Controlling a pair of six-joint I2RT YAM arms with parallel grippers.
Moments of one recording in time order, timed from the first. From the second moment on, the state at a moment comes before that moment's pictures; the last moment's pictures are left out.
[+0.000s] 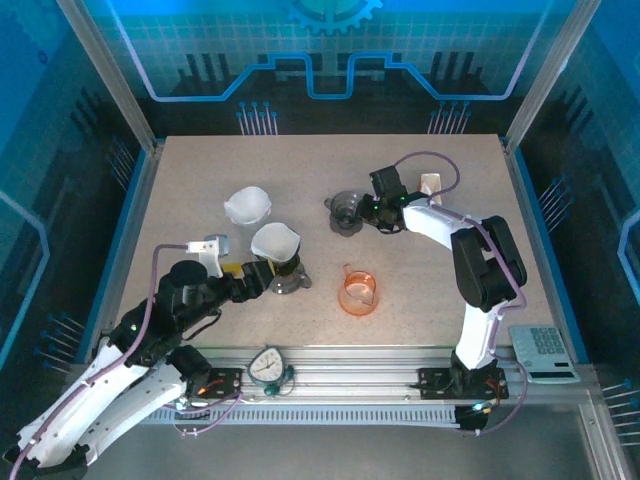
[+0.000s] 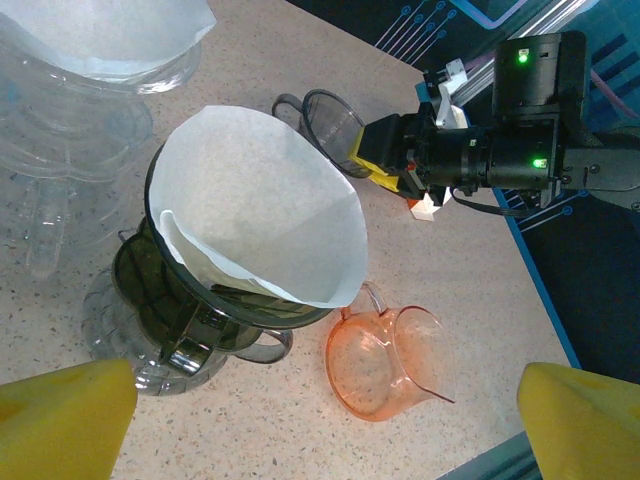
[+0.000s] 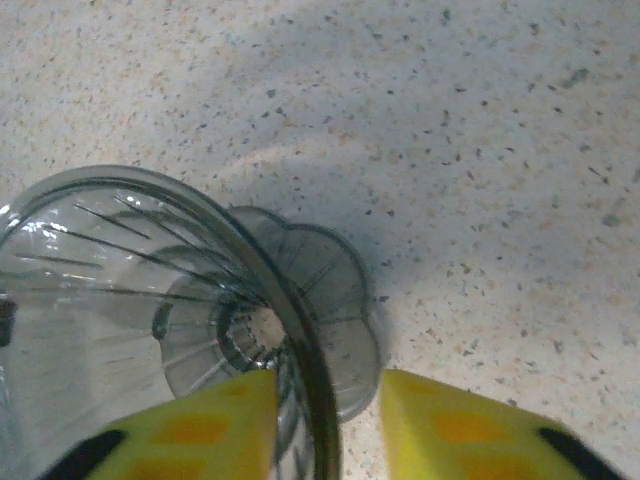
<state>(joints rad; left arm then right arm) -0.64 0.49 0.66 -0.59 -0.07 -0.75 0.39 1.89 1.27 -0.31 -0.07 0.71</state>
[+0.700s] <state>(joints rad) -0.64 0.50 0.66 -0.59 -0.07 -0.75 0.39 1.30 1.00 -0.45 -0.12 0.58</state>
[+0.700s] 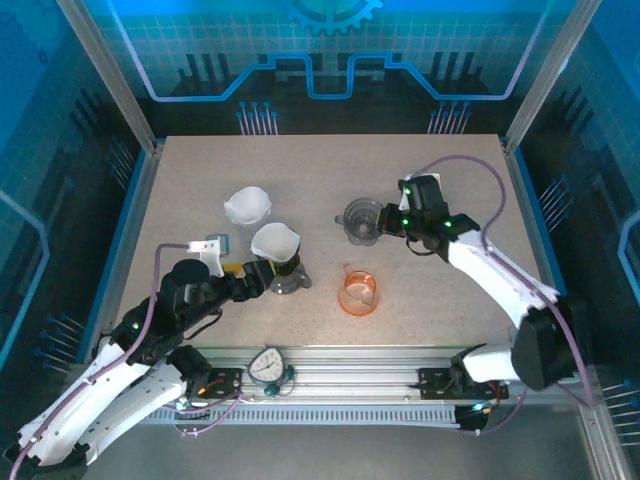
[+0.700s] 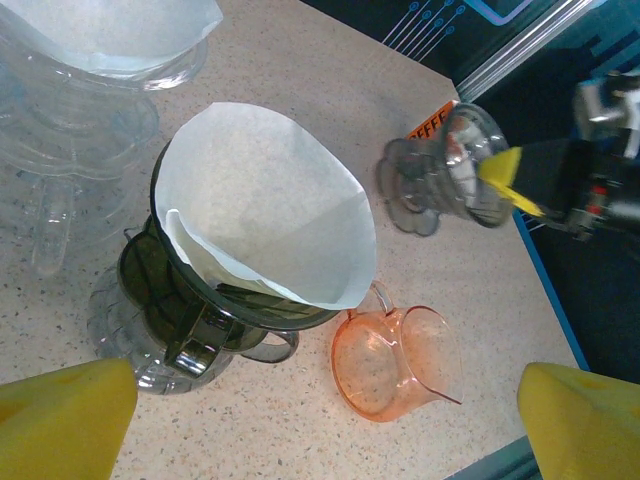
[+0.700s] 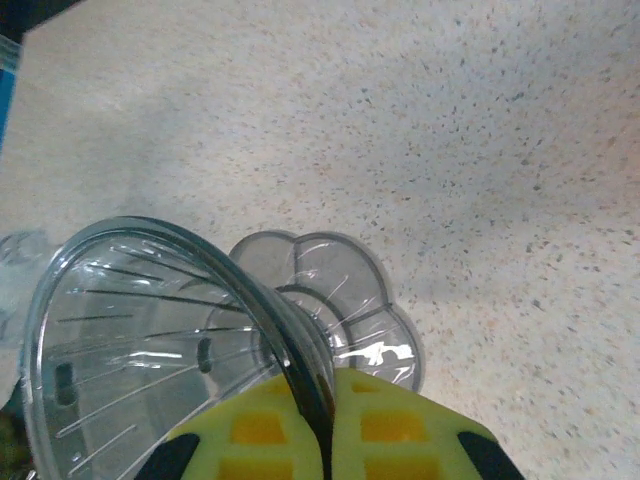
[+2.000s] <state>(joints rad) -0.64 0.53 0.65 -0.59 -0.07 -0.75 0.55 1.13 0.93 -0.82 -0.22 0.56</state>
